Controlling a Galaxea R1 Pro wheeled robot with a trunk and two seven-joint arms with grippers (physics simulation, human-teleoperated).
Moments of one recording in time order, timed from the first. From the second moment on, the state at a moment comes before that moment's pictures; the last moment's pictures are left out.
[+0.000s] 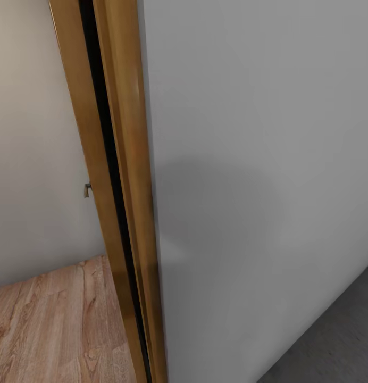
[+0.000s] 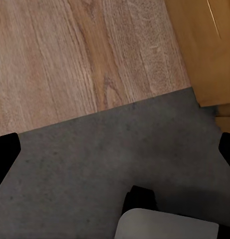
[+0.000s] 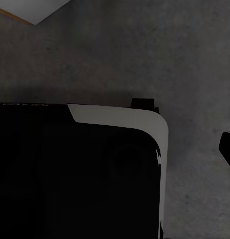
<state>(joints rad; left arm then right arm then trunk) -0.31 0.17 0.24 -0.03 0.00 -0.10 -0.06 -0.07 -0.10 -0.05 -0.13 0.00 -0.06 0.26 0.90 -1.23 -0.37</state>
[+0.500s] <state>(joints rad) -0.31 0.17 0.24 -0.03 0.00 -0.10 -0.07 -0.07 -0.10 -0.05 -0.13 0.00 -0.06 0.26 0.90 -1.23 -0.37</state>
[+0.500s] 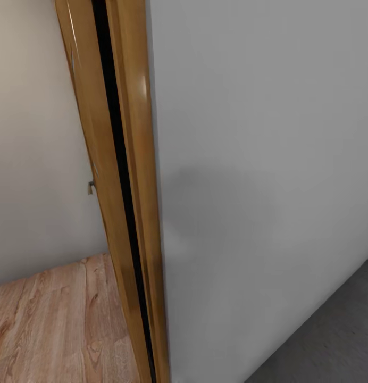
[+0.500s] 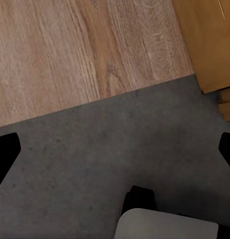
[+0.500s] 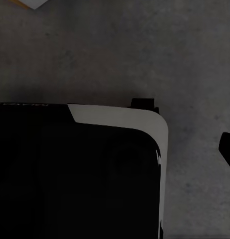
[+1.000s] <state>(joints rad) -0.31 0.17 0.24 -0.03 0.00 -0.10 -0.07 -0.08 -0.10 -0.05 -0.12 0.00 -0.06 0.26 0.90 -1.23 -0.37</state>
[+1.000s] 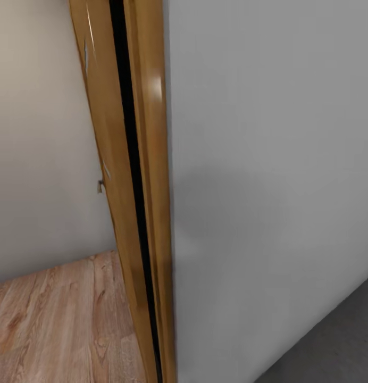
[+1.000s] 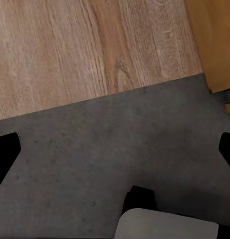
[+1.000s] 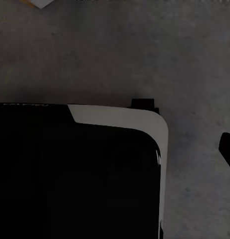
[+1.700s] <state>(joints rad) -0.31 0.17 0.24 -0.03 0.00 -0.10 -0.07 -0.07 -0.10 -0.05 -0.13 0.00 -0.06 0.26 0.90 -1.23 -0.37</state>
